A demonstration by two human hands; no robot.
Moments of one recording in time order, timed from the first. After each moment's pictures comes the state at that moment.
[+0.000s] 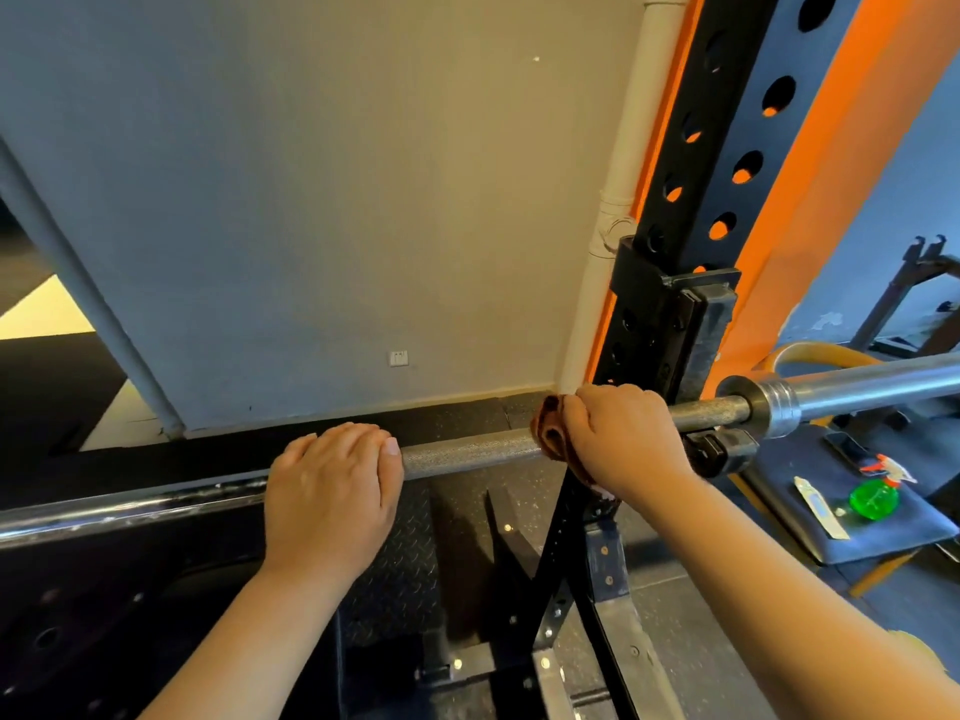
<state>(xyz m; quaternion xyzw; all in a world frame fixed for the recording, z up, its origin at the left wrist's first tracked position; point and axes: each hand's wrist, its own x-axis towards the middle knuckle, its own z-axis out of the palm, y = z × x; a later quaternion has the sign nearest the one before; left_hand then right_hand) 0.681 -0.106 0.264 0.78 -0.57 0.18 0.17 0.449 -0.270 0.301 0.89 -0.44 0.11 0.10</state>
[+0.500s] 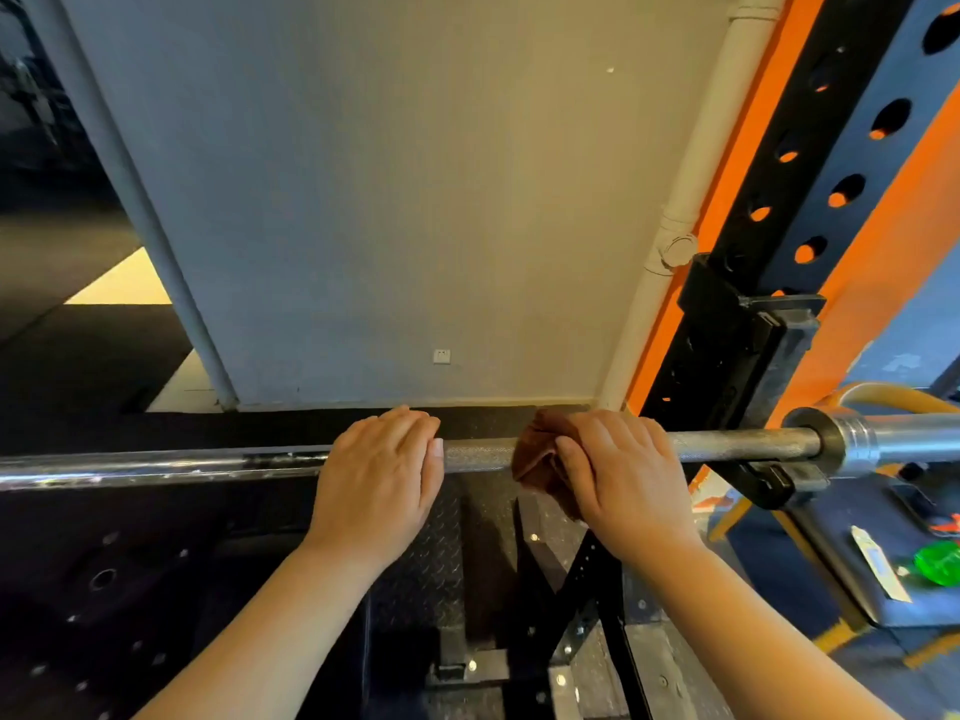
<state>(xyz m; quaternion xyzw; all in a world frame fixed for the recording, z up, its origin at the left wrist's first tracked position) 0.692 -0.097 0.257 0.75 -0.59 0.20 0.21 0.471 -0.233 0.262 0.90 -0.36 0.26 0.05</state>
